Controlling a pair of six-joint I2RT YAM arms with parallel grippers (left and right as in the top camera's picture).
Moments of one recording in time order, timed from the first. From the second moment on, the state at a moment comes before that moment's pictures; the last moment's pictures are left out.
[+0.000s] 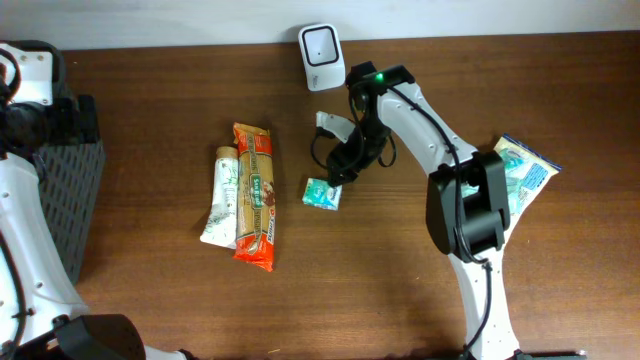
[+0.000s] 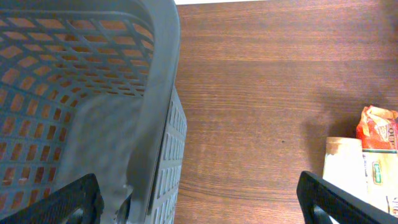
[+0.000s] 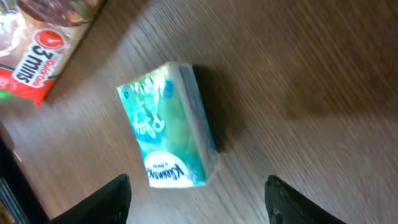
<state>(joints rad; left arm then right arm) 0.44 1.66 1.81 -1.01 0.12 0.37 0.35 2.40 2.08 -1.33 -0.50 -0.55</state>
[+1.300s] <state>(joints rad) 0.44 1.66 1.81 -1.01 0.12 0.37 0.11 2.32 2.04 -1.52 -1.52 -0.11</state>
